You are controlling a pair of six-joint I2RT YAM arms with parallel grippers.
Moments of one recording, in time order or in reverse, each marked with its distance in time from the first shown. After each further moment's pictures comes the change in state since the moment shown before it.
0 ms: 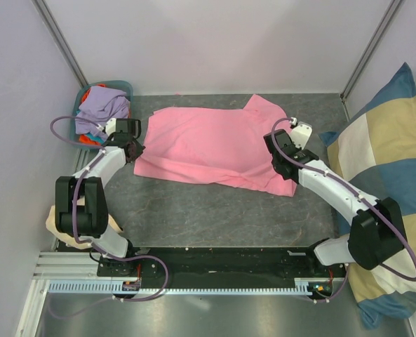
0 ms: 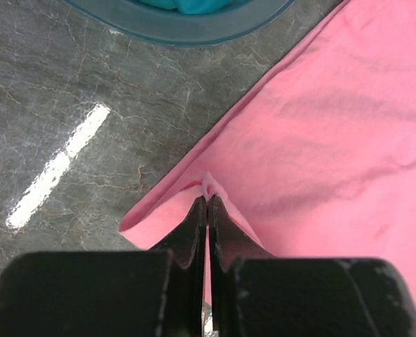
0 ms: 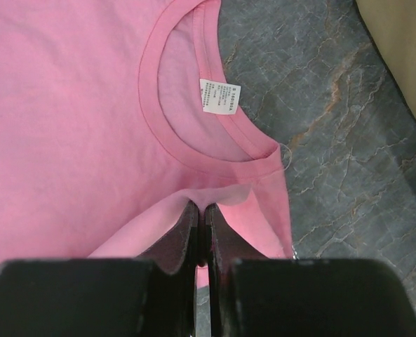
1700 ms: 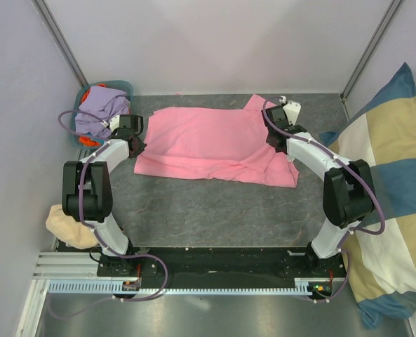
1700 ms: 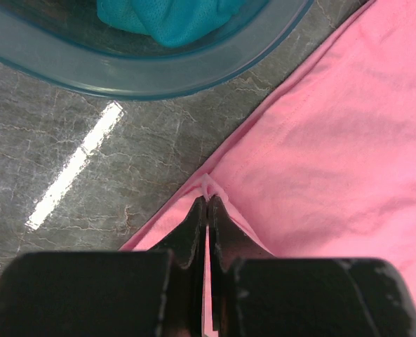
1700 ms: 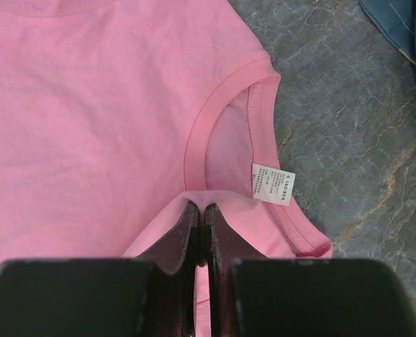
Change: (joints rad) left arm 0.011 0.161 0.095 0.029 0.001 0.050; right arm -0.128 0.362 0.285 0.123 -0.111 -0.189
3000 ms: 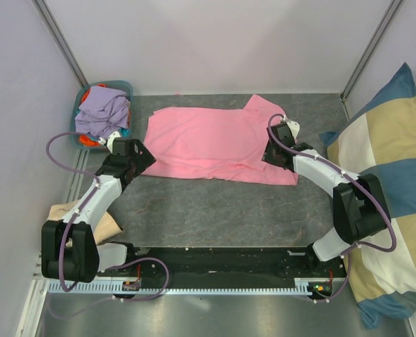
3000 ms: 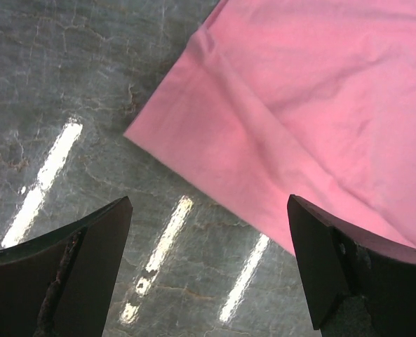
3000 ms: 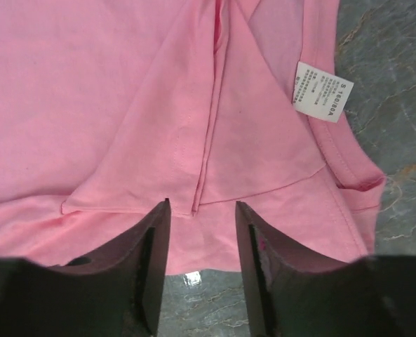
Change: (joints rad) left arm -0.072 -0.505 -0.357 0.005 0.090 0.008; right arm 0.005 -0.158 -0.244 0.063 -0.250 0.027
